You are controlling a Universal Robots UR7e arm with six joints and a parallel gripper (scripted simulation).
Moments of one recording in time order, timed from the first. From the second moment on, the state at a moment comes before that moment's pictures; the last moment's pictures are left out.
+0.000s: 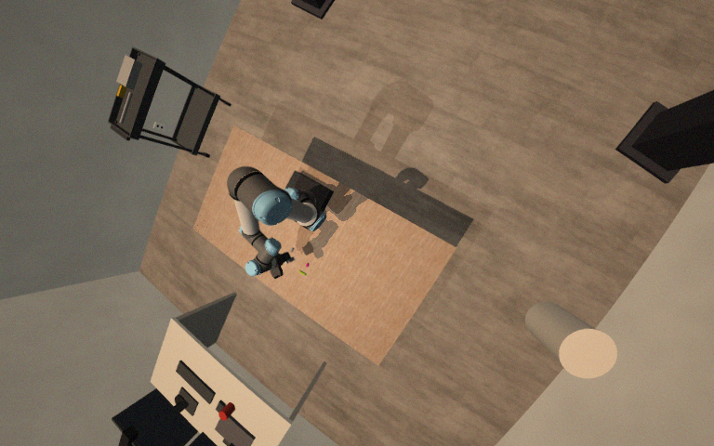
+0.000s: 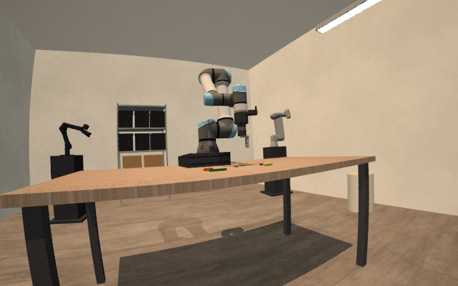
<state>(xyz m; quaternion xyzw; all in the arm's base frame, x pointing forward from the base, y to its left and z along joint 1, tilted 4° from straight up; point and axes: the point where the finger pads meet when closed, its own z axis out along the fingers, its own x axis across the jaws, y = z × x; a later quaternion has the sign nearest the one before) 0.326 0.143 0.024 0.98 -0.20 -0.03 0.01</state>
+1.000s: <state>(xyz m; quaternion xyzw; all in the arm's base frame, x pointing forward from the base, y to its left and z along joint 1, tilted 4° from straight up) 0.315 0.144 -0.050 0.98 -0.20 -0.04 0.01</state>
